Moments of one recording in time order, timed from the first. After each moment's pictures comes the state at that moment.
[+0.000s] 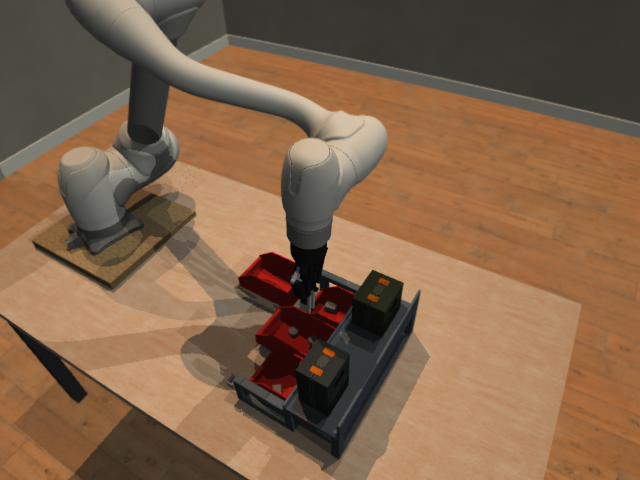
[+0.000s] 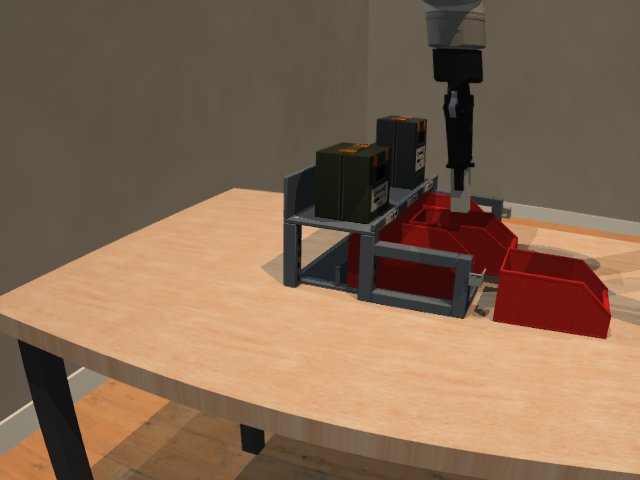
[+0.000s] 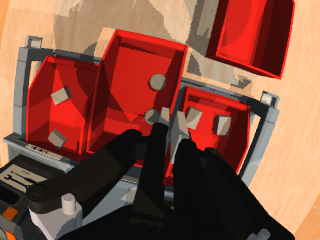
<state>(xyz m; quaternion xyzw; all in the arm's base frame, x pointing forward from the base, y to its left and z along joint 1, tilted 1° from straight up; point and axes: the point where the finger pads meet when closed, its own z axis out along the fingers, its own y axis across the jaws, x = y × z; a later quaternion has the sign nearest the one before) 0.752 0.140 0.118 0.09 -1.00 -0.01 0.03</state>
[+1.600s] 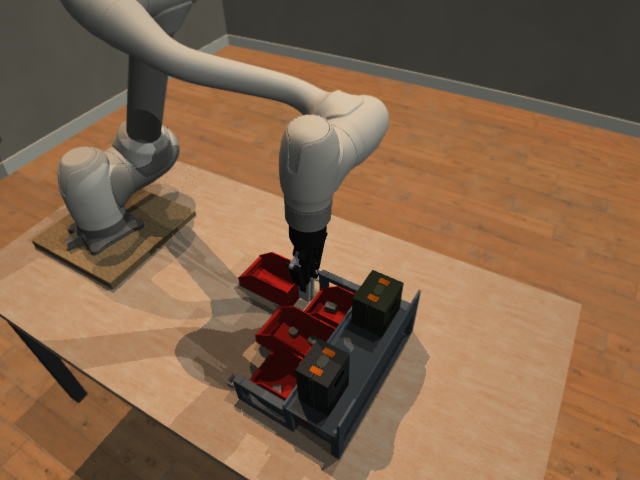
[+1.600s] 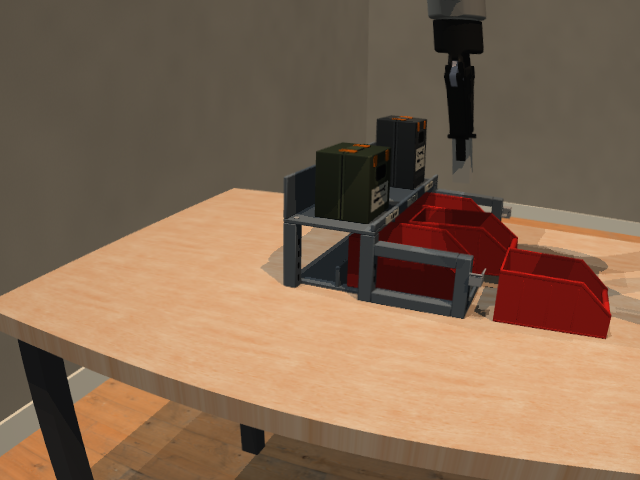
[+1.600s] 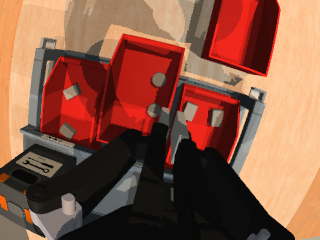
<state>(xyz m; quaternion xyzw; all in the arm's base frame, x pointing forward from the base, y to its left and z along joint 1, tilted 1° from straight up) 0.752 0.139 0.163 0.09 -1.00 -0.01 0.03</state>
